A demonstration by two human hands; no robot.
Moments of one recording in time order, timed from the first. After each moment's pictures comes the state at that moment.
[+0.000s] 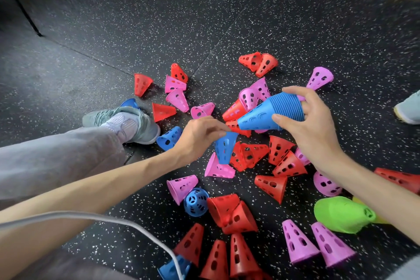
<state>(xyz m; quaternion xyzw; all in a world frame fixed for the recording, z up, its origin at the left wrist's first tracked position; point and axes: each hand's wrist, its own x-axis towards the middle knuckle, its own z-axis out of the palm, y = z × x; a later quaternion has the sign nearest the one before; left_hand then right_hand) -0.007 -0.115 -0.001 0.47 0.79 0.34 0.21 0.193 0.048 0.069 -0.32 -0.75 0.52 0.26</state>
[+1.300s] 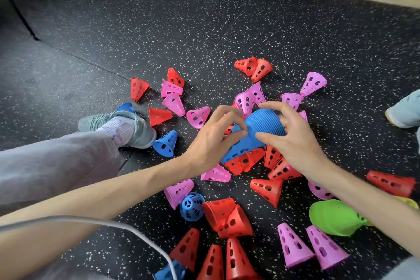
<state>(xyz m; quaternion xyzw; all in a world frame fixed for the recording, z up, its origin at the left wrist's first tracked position) 0.037 -0.098 0.037 0.54 0.71 0.42 0.17 0.193 0.039 0.068 -0.26 -0.77 0.56 0.18</state>
